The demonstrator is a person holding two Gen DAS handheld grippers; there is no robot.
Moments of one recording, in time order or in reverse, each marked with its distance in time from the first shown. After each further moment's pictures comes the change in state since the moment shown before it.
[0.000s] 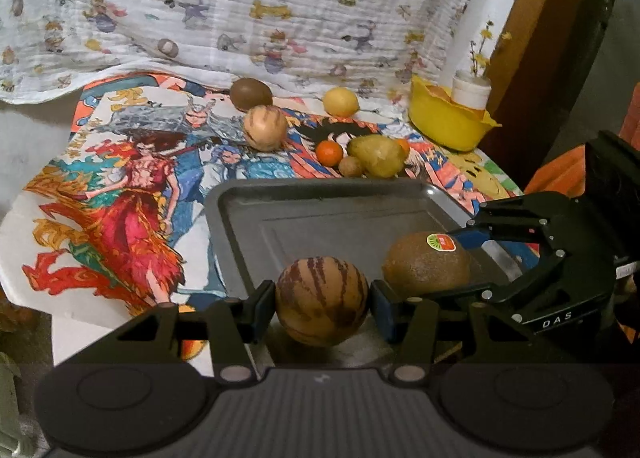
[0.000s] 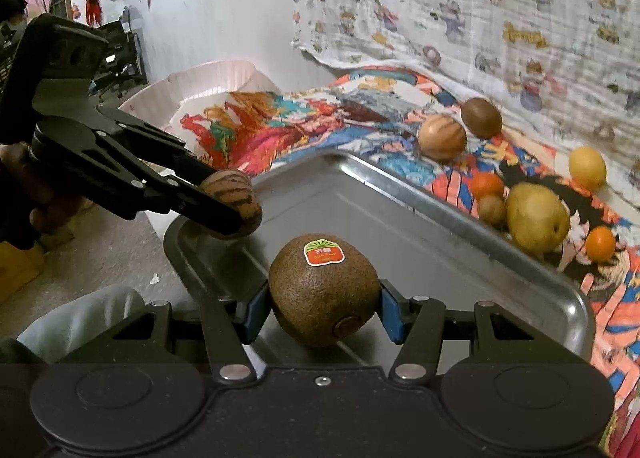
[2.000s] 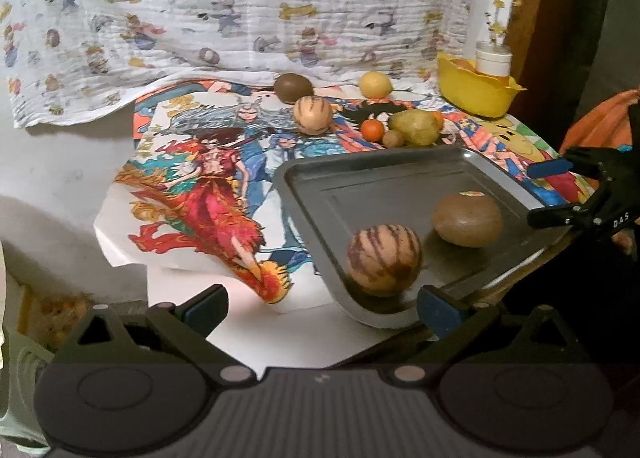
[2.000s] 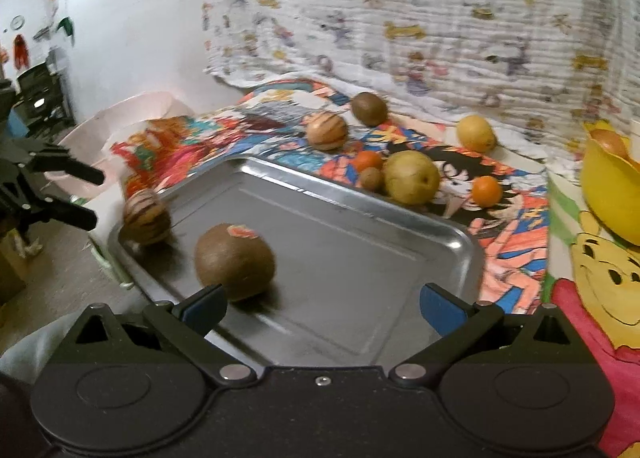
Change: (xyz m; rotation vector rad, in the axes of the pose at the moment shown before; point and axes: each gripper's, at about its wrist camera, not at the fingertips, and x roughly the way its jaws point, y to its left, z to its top) left arm -0.043 0.008 -0.020 0.093 0.032 0.174; right arm -0.057 -0.035 -0.039 0.161 -0.070 -0.214
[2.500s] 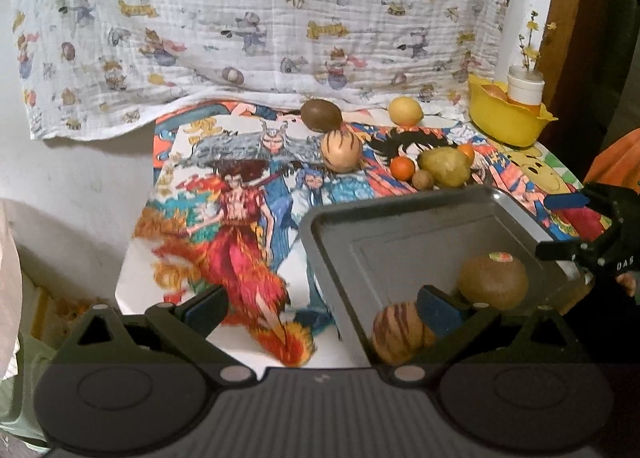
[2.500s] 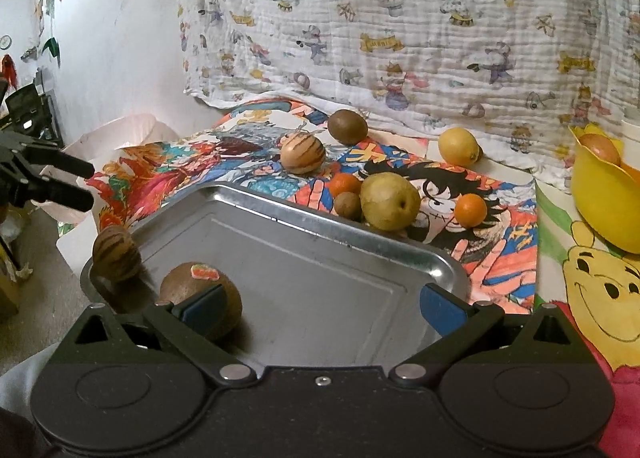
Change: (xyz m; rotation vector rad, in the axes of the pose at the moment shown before) left arm 0.008 0.007 0.049 -0.034 -0.010 0.060; right arm 0.017 -0.017 0.016 0.035 -0.044 -0.016
